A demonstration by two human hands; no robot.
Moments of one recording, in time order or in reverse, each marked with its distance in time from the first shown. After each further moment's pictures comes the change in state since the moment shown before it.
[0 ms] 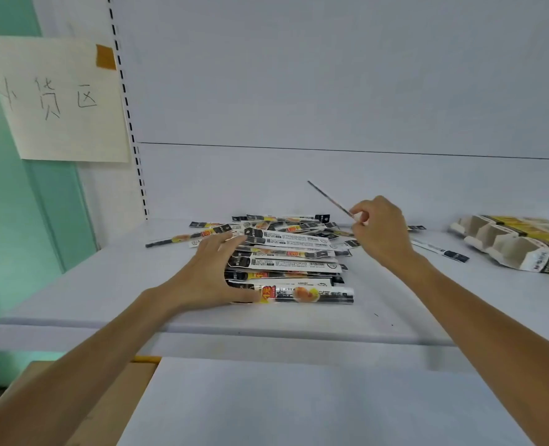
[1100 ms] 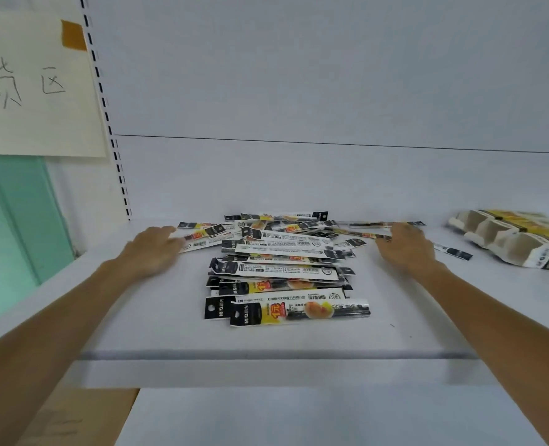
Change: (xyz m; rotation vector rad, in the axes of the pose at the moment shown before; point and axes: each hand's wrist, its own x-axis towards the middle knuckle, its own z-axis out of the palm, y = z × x) left_hand 0.061 -0.105 -0.037 0.112 0.087 -0.391; right_hand 0.018 0.078 0.036 -0.329 -0.243 0.373
